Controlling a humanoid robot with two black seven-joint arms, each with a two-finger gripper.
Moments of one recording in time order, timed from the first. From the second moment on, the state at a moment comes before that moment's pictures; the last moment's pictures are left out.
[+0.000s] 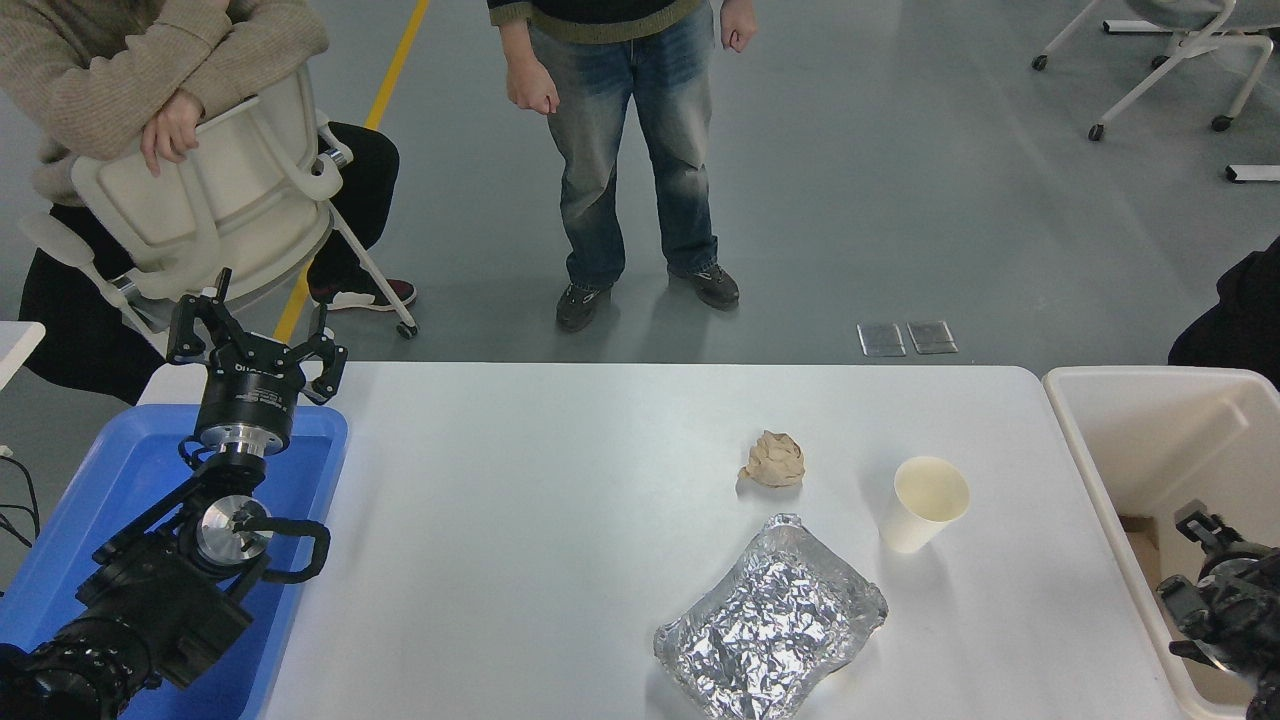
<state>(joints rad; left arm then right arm) -0.62 0.21 -0.90 -0.40 -0.07 -0.54 -0.56 0.56 -0.27 -0.54 -0.05 -0.09 -0.20 -0.19</state>
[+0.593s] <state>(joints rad) -0.62 0.21 -0.90 -0.40 -0.07 -0.54 -0.56 0.56 -0.27 -0.54 -0.04 -0.09 -0.20 -0.19</state>
